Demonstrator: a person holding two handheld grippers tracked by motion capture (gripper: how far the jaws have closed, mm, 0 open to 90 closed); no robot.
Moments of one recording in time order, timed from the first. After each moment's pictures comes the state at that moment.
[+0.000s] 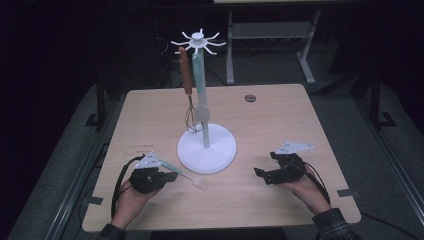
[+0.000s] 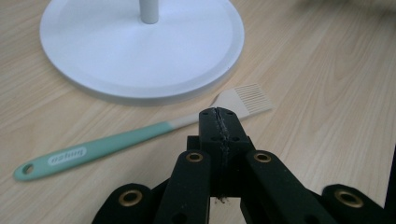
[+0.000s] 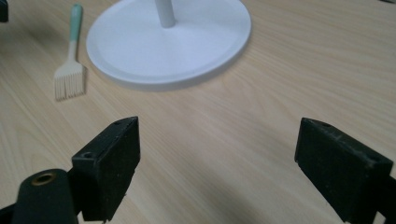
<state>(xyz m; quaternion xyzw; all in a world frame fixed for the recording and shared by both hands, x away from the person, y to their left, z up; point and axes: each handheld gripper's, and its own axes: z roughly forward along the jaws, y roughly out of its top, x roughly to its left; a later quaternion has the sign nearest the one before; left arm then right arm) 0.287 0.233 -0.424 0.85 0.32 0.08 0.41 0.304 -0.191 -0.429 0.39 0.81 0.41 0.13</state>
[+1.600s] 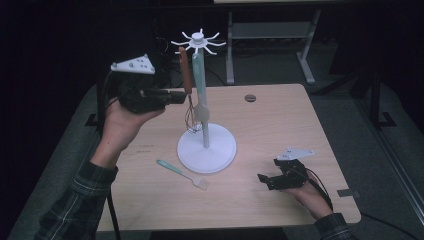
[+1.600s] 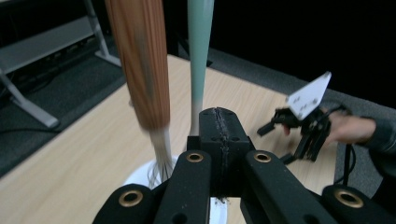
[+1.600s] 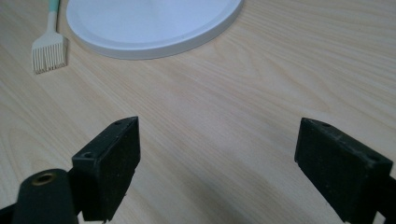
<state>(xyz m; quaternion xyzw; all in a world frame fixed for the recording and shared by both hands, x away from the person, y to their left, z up) 0.345 0.191 -0.179 0.83 0.23 0.12 0.49 0.297 -0.199 -0.448 0.41 0.82 0.39 0.12</state>
